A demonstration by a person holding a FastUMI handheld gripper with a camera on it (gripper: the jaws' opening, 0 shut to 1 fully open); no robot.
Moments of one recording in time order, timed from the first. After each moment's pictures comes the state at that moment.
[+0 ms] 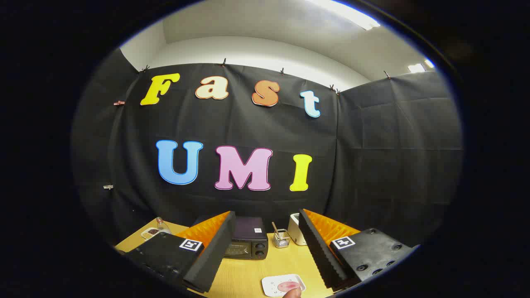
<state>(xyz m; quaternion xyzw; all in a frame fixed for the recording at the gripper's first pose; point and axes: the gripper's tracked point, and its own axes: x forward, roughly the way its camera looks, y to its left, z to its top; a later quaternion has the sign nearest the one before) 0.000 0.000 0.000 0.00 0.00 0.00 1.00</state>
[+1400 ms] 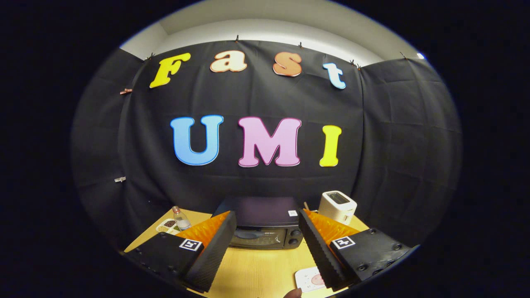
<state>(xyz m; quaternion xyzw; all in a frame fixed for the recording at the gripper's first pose) 0.067 0.104 -0.108 0.03 0.11 0.07 0.99</state>
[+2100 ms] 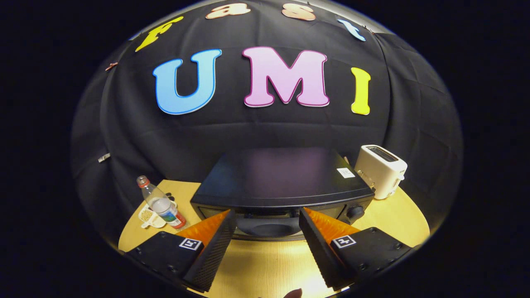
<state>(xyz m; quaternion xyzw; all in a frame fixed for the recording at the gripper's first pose) 0.201 0.185 -0.303 0.03 0.25 0.07 0.97</state>
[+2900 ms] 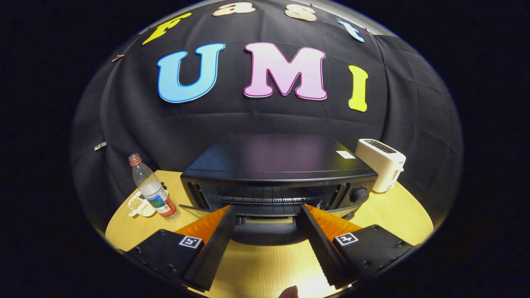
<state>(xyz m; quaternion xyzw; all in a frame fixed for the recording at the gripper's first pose) 0.159 0.183 -0.334 0.01 0.22 0.07 0.97</state>
